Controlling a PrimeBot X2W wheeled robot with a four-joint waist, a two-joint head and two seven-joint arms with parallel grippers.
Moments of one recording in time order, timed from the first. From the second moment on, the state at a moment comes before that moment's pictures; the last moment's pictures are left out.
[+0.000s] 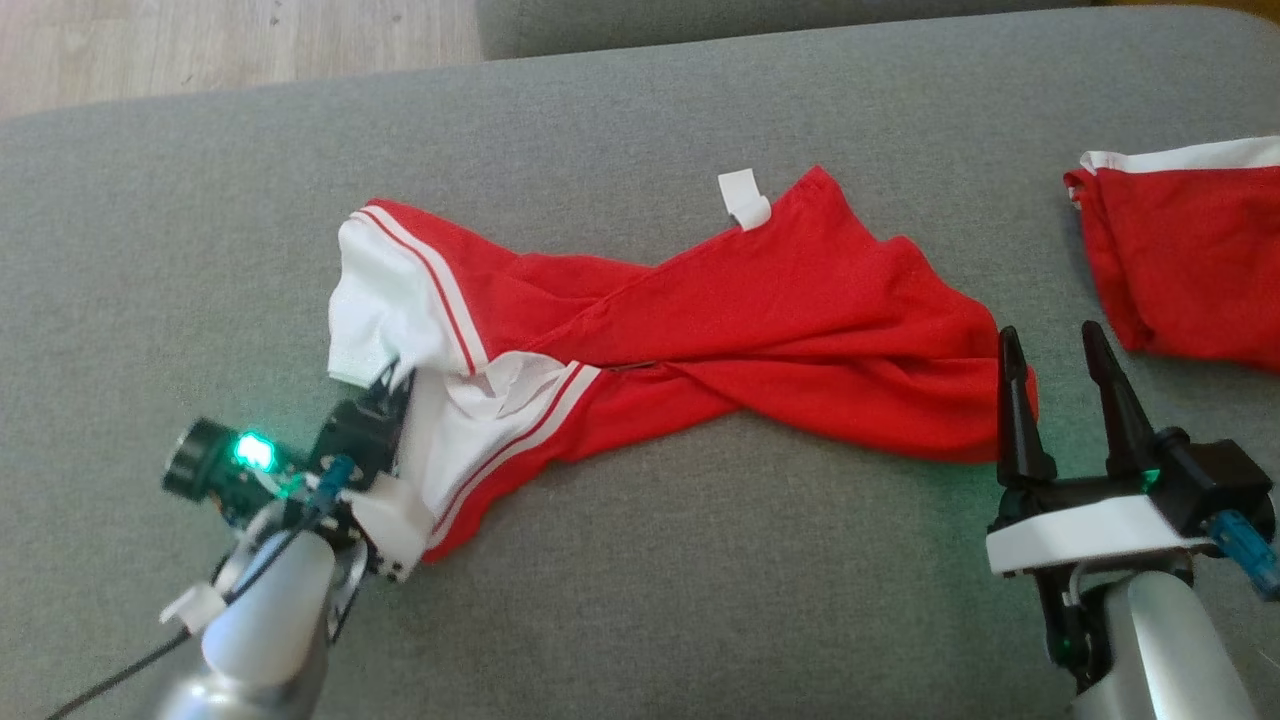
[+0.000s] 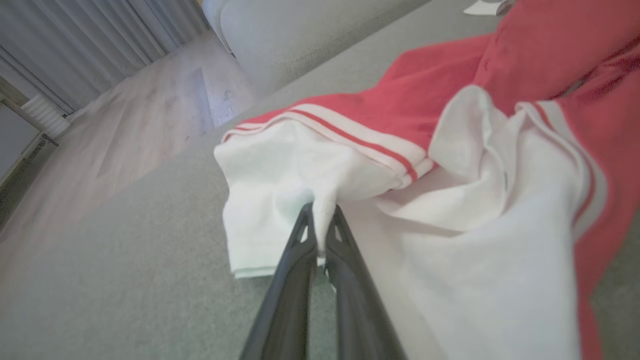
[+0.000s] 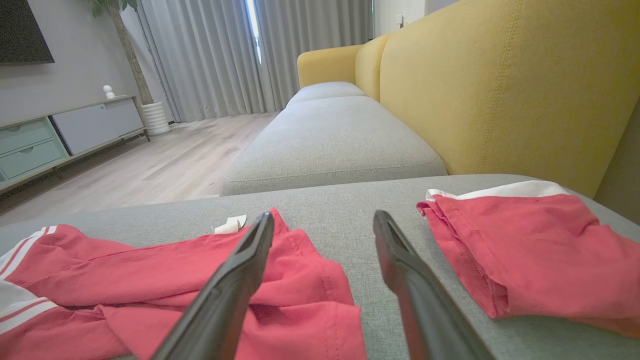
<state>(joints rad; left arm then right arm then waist) -0.46 0.23 -0.41 0.71 0.01 -0.01 -0.12 -0.12 -0.05 -0.01 0.23 0.13 0.13 -0.25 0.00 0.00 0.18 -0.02</state>
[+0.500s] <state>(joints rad) -0.76 0.35 -0.42 0.60 0.01 -0.10 0.10 -0.16 -0.05 0.02 0.24 0.15 0.13 -0.25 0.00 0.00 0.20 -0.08</state>
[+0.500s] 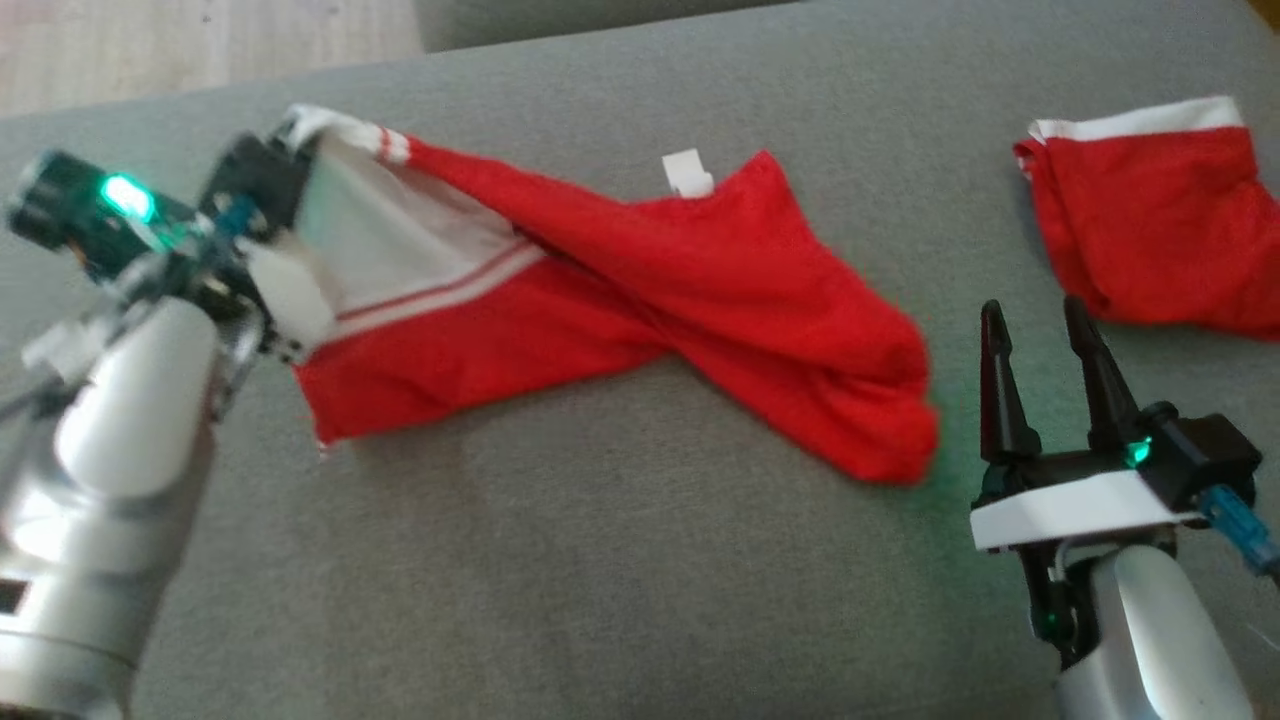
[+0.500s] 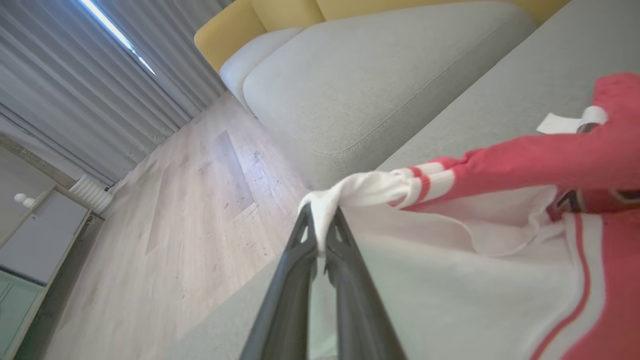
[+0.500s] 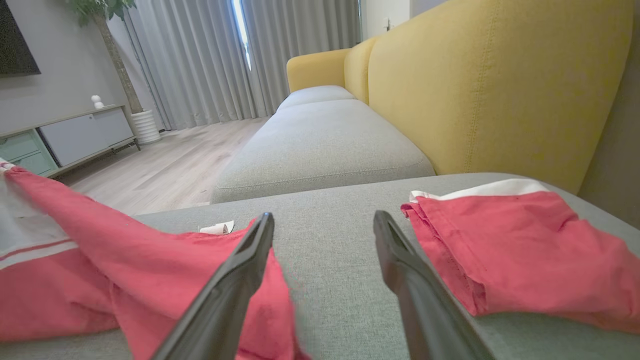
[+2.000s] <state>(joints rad) -0.22 0.17 -0.29 0.39 -0.43 0.04 -0.25 -0.11 -0.05 0.01 0.24 0.13 0.13 -0.25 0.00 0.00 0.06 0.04</state>
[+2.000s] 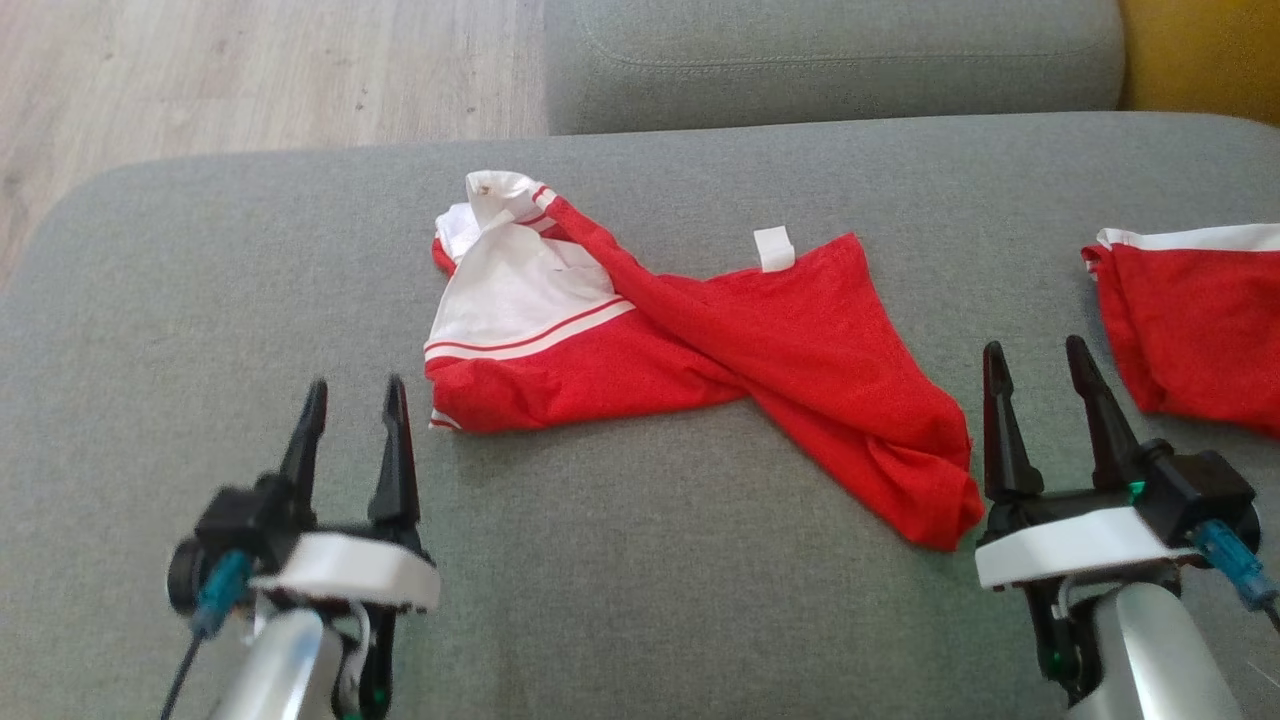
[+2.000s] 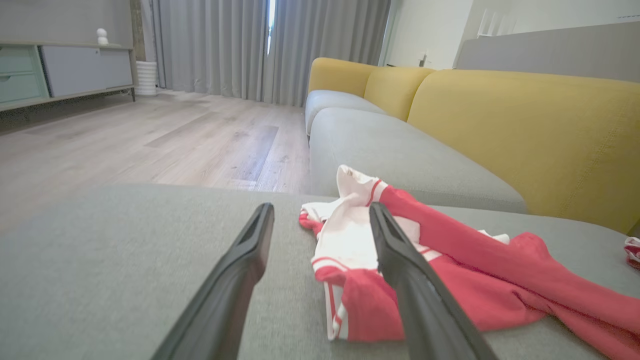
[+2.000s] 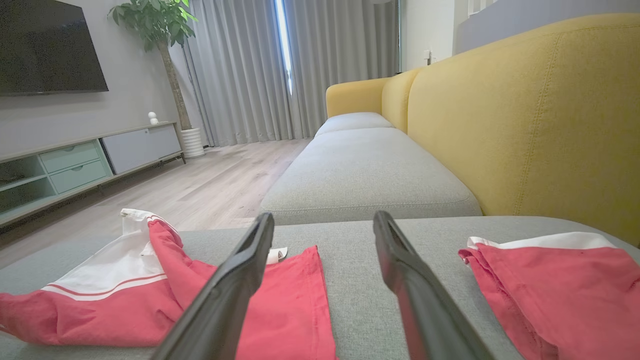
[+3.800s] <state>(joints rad) -0.90 0.24 -0.45 1.00 -0.25 -0.11 -0.08 -0.22 -0.05 0.05 0.20 0.14 0.13 -0.25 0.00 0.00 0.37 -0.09</state>
